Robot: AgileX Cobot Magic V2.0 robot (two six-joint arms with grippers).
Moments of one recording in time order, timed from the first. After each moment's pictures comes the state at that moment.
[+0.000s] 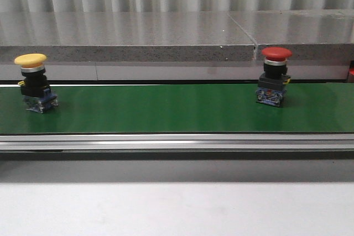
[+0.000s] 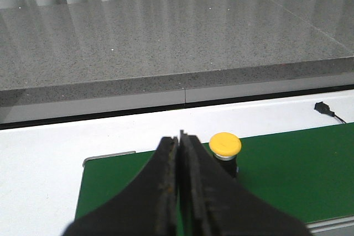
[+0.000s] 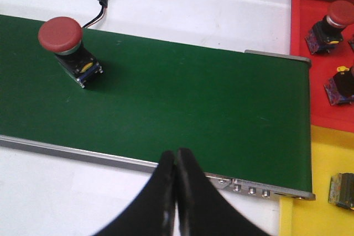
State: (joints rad) left arm 0.01 0.41 -0.53 -0.49 0.45 0.47; right arm -0.11 0.82 -0.77 0.25 0.73 -0.28
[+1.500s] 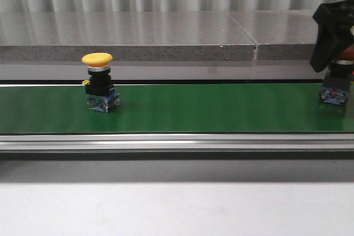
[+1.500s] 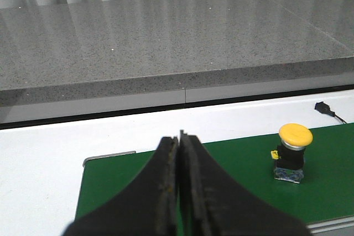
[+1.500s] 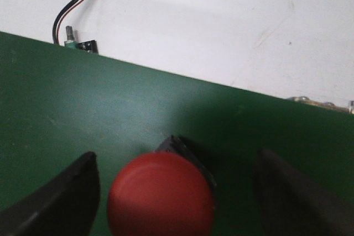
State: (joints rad) left arm 0.01 0.41 -0.53 -0.49 0.45 0.47; right arm -0.01 1.58 -1.10 0.31 0.64 -0.31
